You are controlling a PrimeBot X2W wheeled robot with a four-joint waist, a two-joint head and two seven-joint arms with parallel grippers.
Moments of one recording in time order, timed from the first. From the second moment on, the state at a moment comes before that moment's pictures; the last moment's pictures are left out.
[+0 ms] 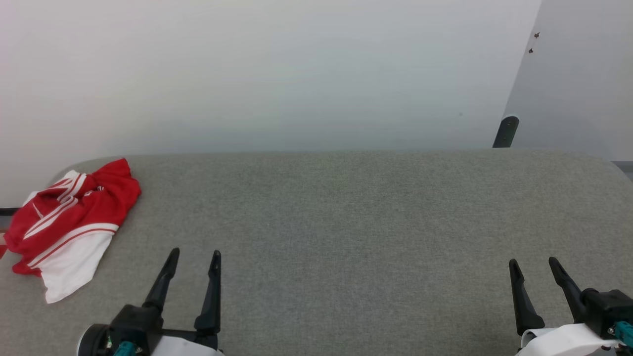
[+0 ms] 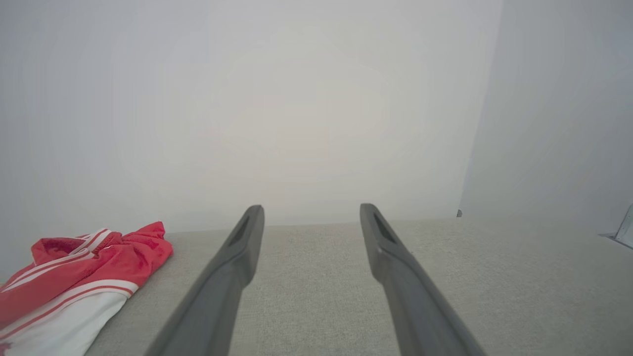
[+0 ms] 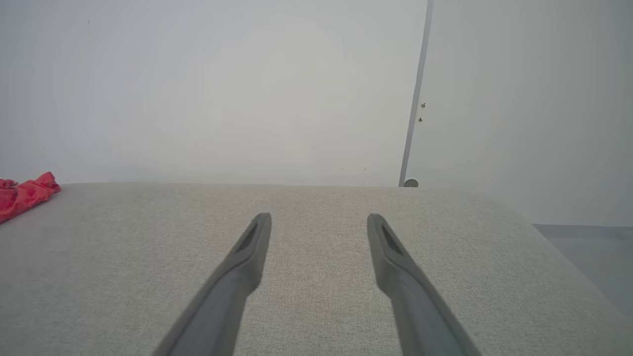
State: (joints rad) left arm 0.04 0.17 -0.09 0.01 -0.21 -0.03 -0.23; right arm 0.05 -0.06 -0.06 0.01 0.12 0.13 -0.03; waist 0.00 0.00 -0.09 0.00
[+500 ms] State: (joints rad) left arm 0.04 0.16 -0.01 0.10 -0.18 -0.07 -0.26; right arm 0.08 -0.07 -0.02 -0.01 0.04 0.13 -0.04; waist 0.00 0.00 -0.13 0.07
